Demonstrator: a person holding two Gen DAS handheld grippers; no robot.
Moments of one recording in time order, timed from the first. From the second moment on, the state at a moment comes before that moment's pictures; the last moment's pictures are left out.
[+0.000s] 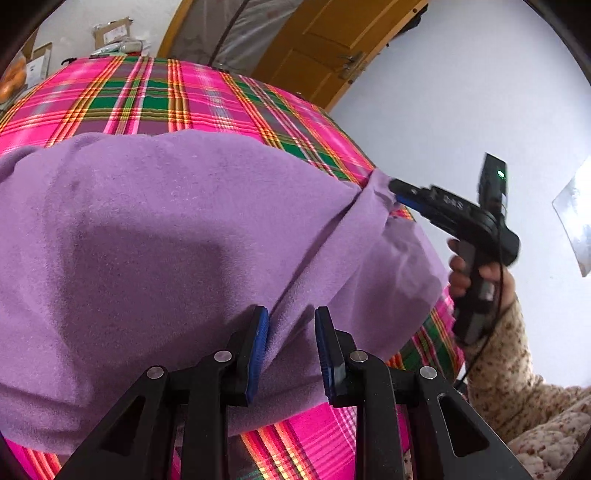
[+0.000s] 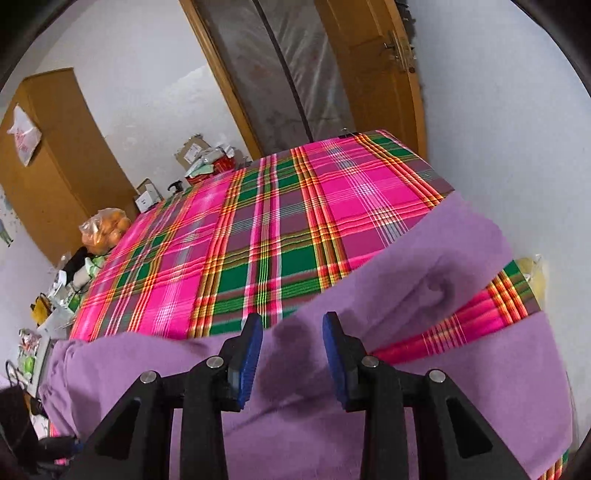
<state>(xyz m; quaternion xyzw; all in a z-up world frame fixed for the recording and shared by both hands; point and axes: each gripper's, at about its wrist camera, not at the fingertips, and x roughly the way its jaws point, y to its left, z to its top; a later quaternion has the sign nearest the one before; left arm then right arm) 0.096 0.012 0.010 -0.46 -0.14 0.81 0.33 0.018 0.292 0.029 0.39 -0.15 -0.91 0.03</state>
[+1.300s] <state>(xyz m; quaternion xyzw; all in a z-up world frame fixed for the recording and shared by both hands) 0.108 0.000 0.019 -0.43 -0.15 0.82 0.34 -0.017 0.298 0.019 0.42 -0.15 -0.89 -0.07</state>
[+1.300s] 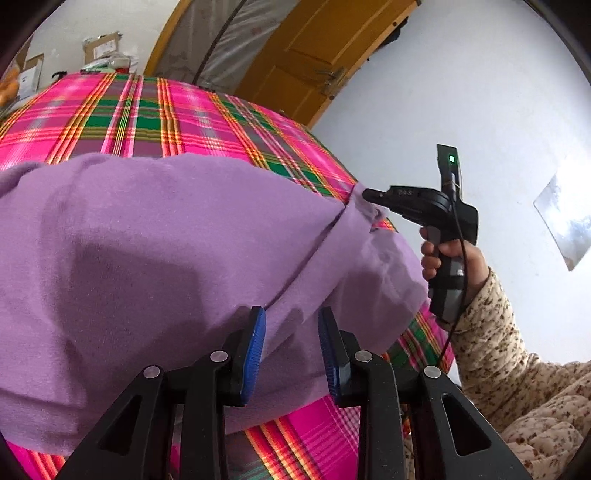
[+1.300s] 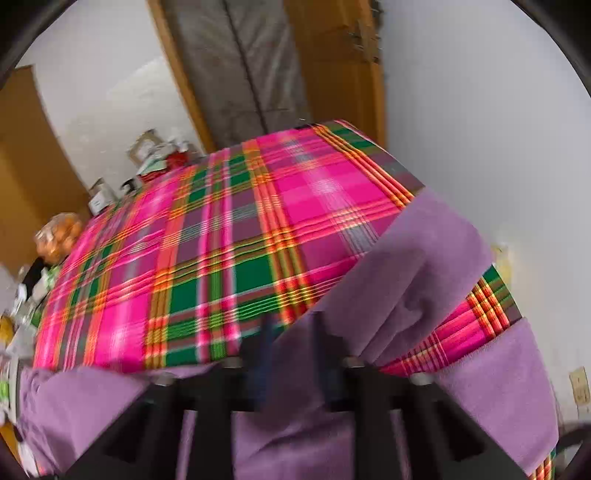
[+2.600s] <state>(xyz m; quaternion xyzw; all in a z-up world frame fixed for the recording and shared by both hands) 0.105 0.016 0.013 -0.45 -0.11 0.84 0.30 0.078 0.368 0.012 0.36 -0.25 -0.89 -0.11</state>
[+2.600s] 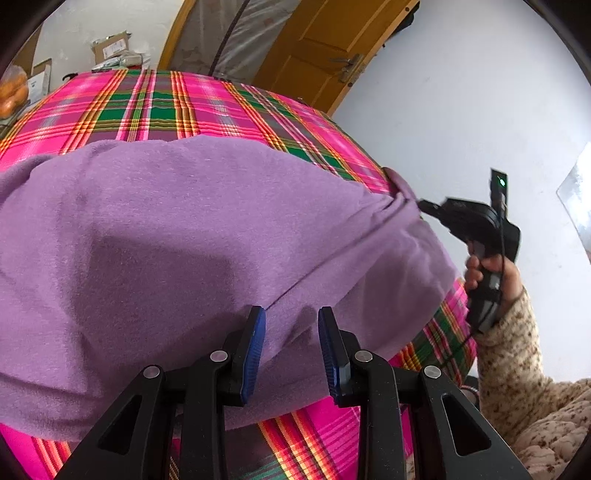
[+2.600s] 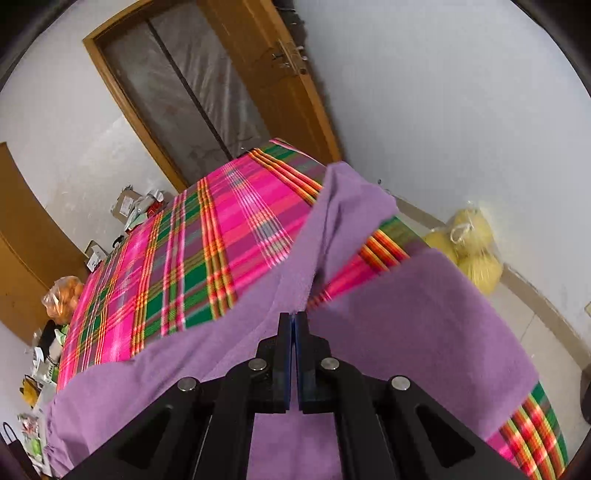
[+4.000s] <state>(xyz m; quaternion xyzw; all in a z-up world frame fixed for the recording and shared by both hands) 0.088 0.057 0.018 -0.46 0.03 0.84 0.30 0.060 0.395 -0.007 0.37 -0.33 -0.87 -0.05</state>
